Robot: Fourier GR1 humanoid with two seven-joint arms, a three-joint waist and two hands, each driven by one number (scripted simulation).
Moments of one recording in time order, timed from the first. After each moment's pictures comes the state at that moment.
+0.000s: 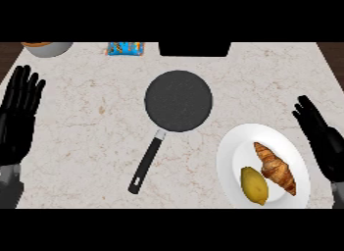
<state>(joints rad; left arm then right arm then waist) -0.15 0.49 -0.10 -1.59 0.42 0.26 -0.14 -0.06 -0.57 0.22 -1.51 -0.41 -0.19 -0.03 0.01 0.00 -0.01</state>
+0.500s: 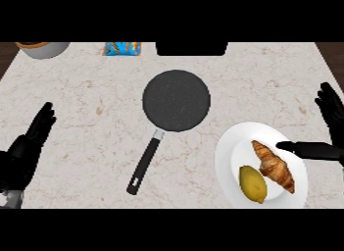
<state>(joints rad) 0.00 0.56 -0.22 -1.54 0.26 0.27 0.00 -0.13 -0.60 0.16 -1.44 -0.30 -0.28 -0.02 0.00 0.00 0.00</state>
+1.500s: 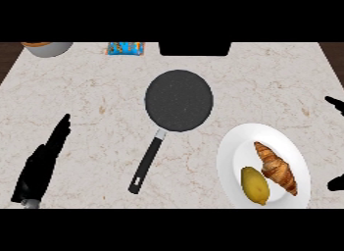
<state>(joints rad) 0.03 0.51 -0.30 -1.58 0.12 0.31 0.11 -0.09 -1.02 0.24 -1.67 -0.15 0.10 0.36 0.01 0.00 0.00</state>
